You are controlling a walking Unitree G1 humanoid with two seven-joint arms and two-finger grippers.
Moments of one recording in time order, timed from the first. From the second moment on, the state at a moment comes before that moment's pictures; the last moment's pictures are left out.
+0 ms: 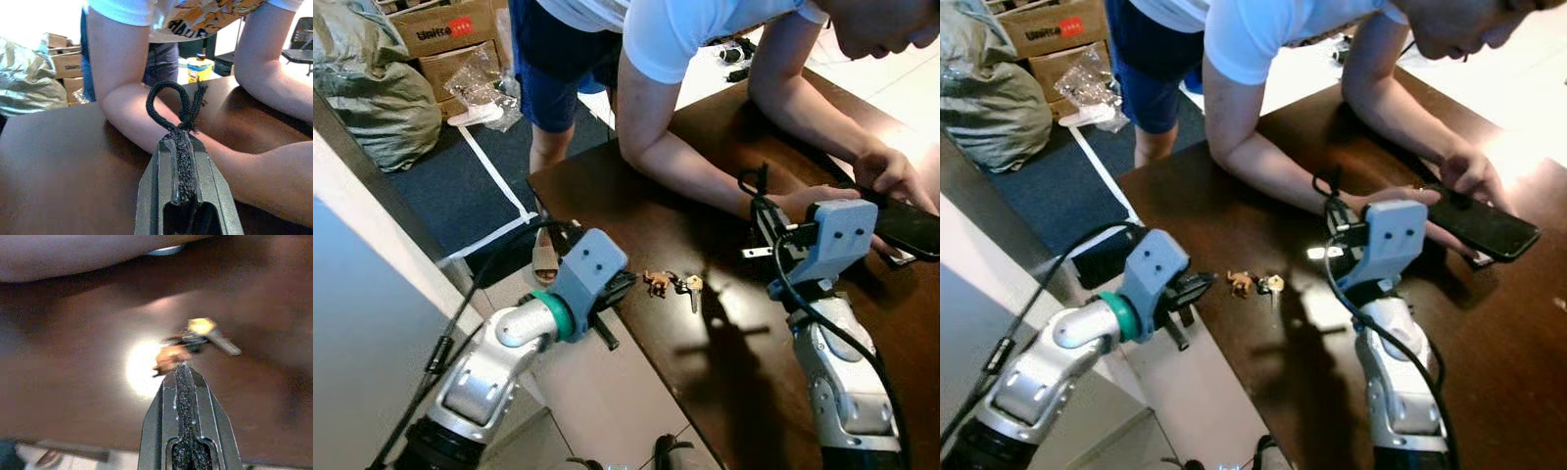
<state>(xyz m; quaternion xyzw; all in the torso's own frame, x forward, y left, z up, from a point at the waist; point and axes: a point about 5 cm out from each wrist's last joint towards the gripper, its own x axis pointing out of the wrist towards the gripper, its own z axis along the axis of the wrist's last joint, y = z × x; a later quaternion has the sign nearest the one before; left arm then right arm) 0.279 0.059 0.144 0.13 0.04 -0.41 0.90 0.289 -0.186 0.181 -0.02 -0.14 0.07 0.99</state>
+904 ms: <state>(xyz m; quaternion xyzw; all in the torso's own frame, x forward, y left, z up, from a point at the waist) 0.322 0.026 0.149 0.13 0.05 -0.33 0.93 0.247 -0.218 0.117 -0.04 -0.03 0.01 1.00</state>
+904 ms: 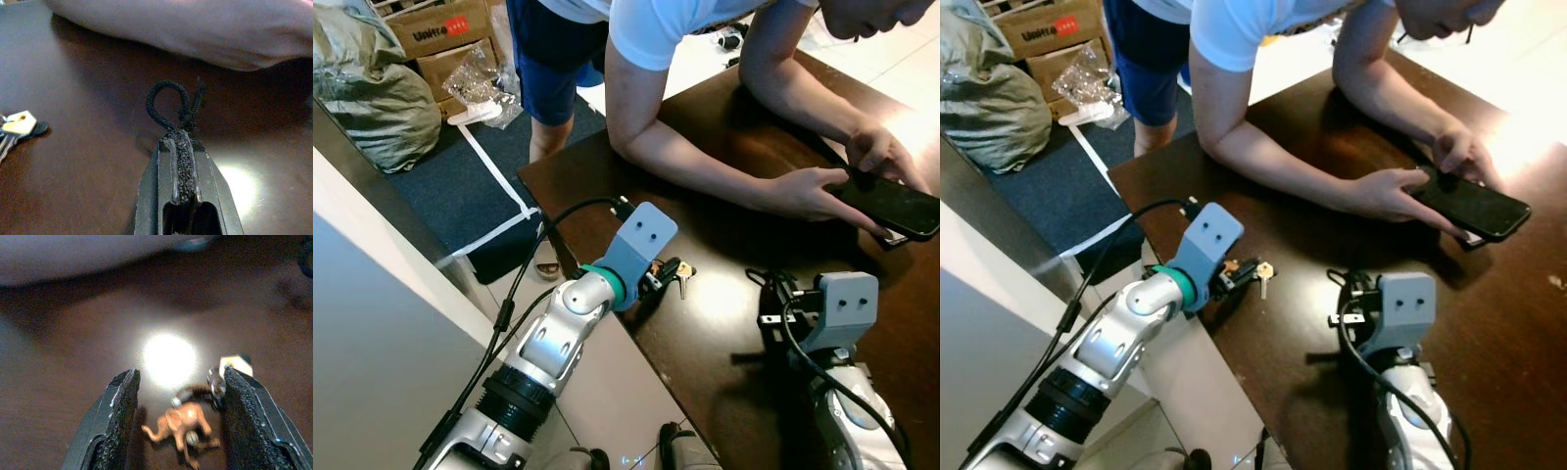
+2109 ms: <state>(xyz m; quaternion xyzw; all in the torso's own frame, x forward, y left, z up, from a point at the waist) 0.297 0.053 0.130 0.13 0.06 -0.36 0.92 0.245 -0.218 0.119 -0.04 -0.03 0.02 1.00</state>
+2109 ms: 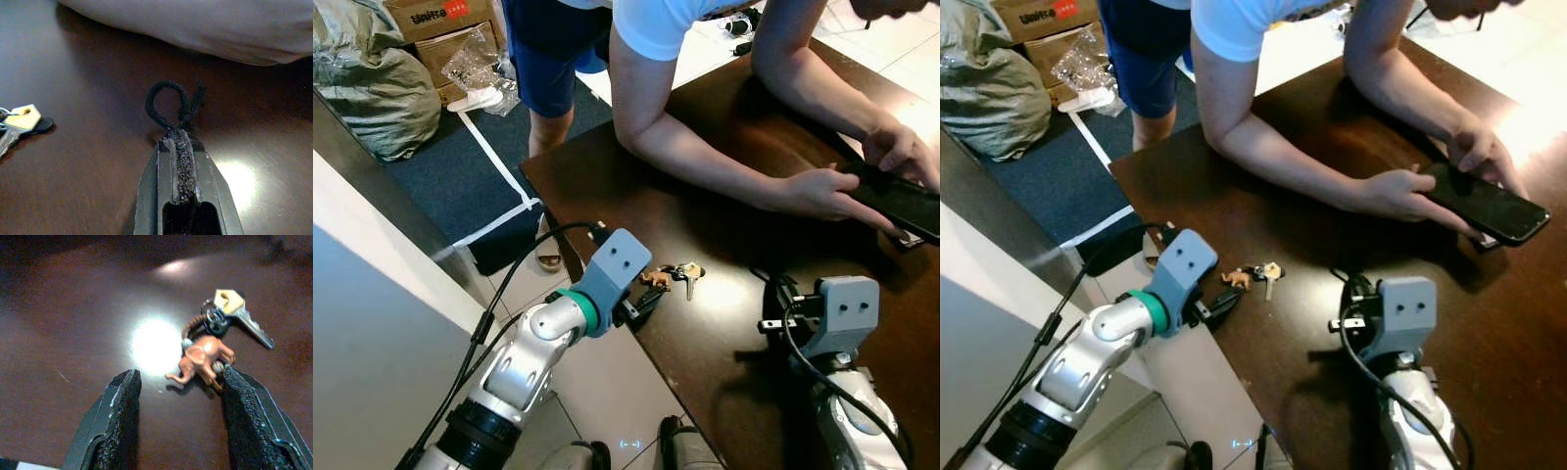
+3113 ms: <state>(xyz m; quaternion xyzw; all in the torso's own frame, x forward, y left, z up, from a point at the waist) 0.296 0.057 0.136 0.13 0.03 -0.33 0.93 0.247 -0.216 0.117 -0.04 -0.03 0.02 1.00</state>
